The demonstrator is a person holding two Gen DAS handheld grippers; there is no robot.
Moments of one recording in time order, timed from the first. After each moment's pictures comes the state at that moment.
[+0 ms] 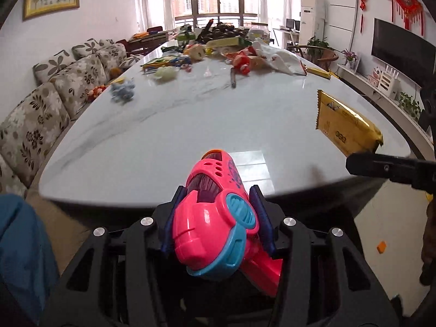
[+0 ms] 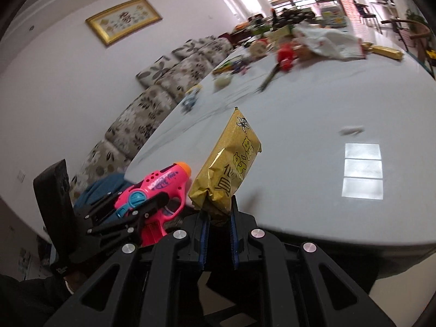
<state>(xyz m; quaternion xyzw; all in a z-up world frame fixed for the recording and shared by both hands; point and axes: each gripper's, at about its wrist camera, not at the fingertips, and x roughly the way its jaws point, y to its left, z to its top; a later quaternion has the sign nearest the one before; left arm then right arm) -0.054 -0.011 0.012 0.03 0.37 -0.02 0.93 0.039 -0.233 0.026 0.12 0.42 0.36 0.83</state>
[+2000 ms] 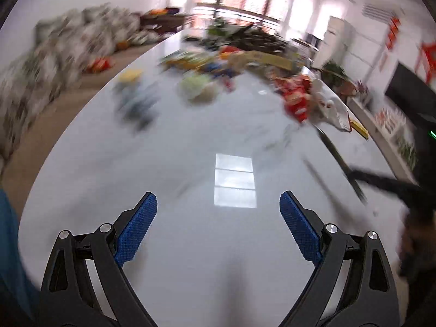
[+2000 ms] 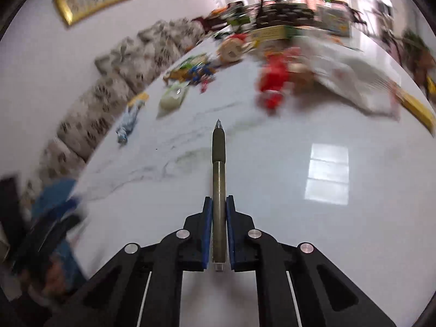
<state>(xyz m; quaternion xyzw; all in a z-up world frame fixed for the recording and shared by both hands) 0.144 0.078 0.030 -0.07 0.39 -0.03 0.92 0.228 -0.217 0.030 0.07 0.46 0.25 0.85</state>
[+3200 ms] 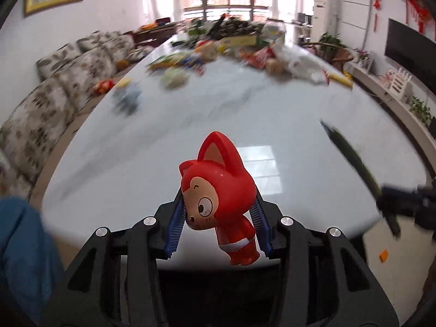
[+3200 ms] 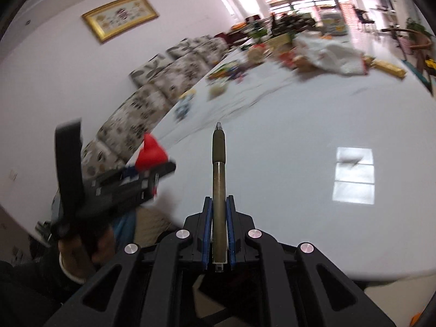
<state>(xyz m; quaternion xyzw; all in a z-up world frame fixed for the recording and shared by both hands) 0.017 0.000 0.016 0.02 0.40 0.02 0.92 0.054 -0.223 0.034 0.11 0.43 0.35 0.83</state>
